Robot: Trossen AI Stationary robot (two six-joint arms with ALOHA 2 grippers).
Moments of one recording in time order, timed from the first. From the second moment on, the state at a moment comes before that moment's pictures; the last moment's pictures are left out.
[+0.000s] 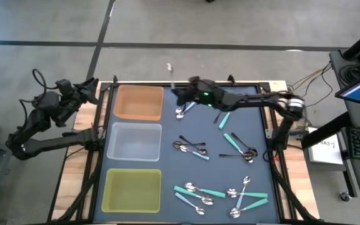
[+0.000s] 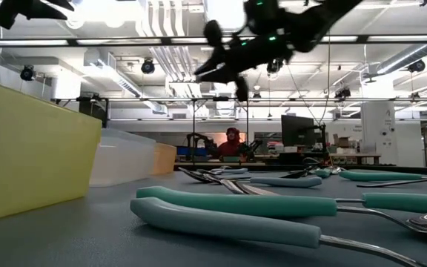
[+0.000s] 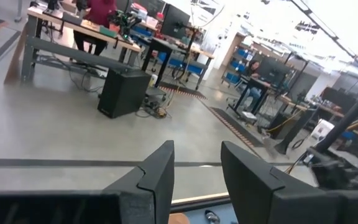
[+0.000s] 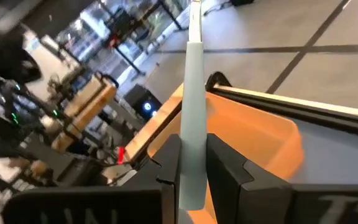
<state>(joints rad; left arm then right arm) 0.33 0.32 0.85 -0.56 -0.72 -0.43 -0.34 1.78 1.20 0.41 0.06 0.69</state>
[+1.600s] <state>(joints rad) 0.33 0.28 0.87 -0.58 -0.63 -0.44 -0.37 2.39 2.22 -1.20 0.02 -0.23</state>
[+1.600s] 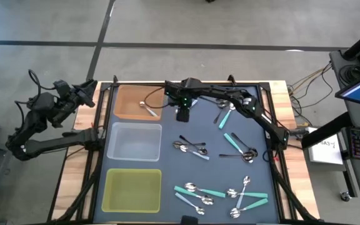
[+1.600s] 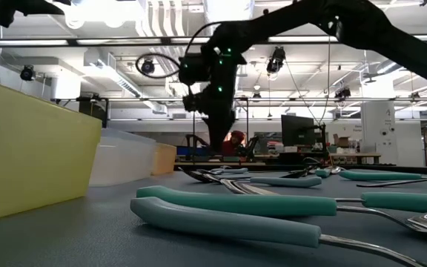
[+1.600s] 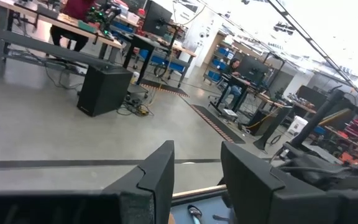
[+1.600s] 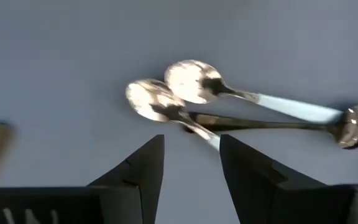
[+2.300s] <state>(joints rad) 0.33 0.28 0.86 -0.59 -0.61 -0.48 -0.47 2.39 2.06 -1.15 0.02 -0.67</state>
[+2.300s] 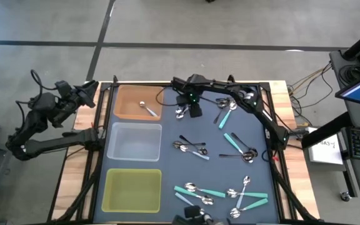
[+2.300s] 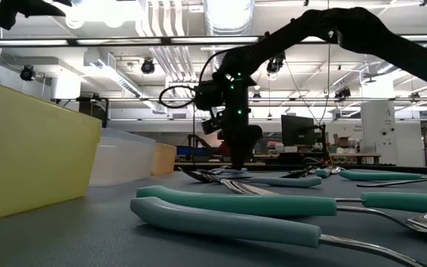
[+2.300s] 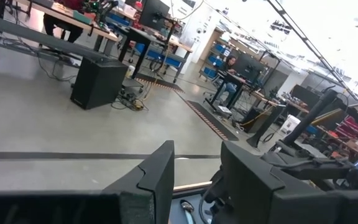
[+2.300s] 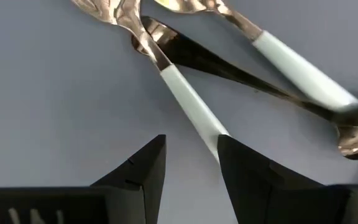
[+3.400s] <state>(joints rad) 0.33 0.28 0.86 -0.60 -0.61 -0.49 -0.39 2.38 2.07 -1.09 0.03 -0.72</state>
